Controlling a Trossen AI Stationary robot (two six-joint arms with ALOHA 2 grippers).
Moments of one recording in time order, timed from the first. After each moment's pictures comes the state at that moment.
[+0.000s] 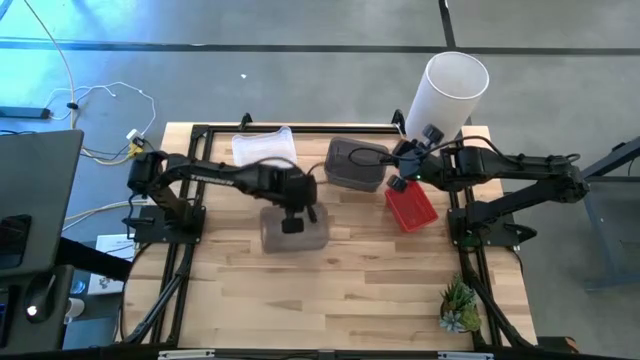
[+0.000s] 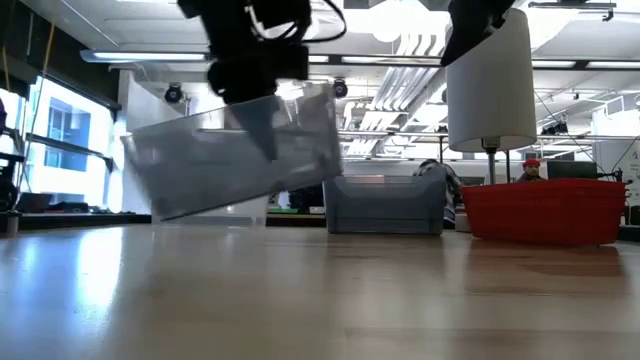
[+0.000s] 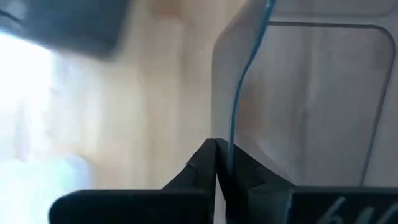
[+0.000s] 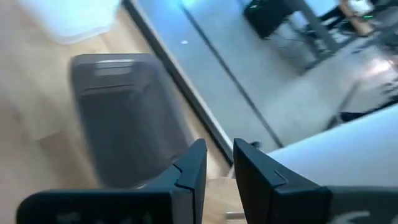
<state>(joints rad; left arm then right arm) 0.17 1.68 1.24 -0.74 -0.14 0.03 -0.03 1.17 1.21 -0.95 0.78 0.13</state>
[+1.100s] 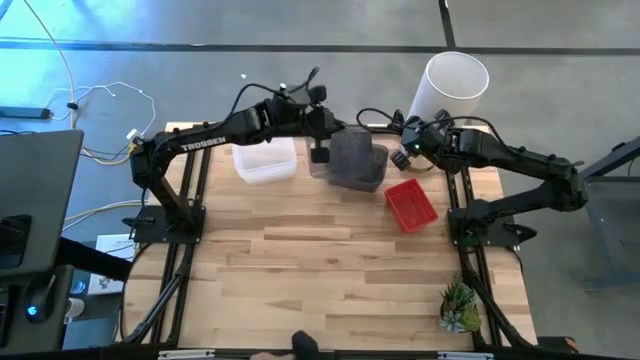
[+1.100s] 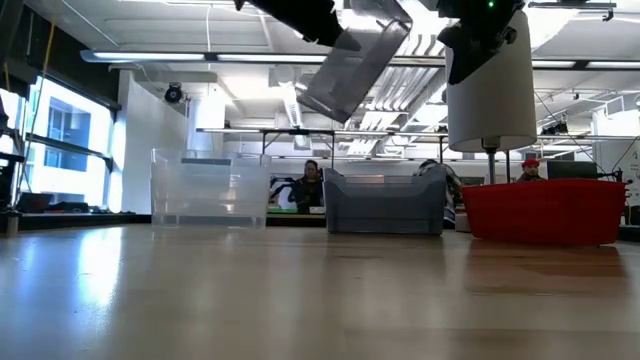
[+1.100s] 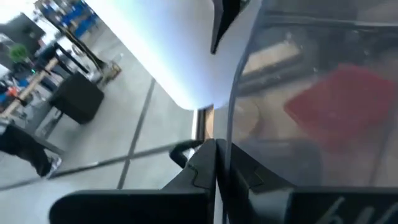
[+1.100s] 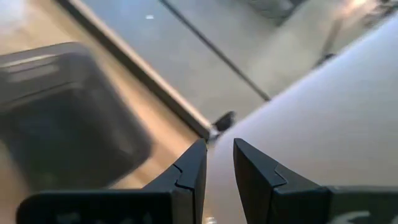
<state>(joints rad) 0.49 1.69 1.58 -0.26 0.06 0.58 -0.30 1.17 1.21 -0.95 0.71 0.18</state>
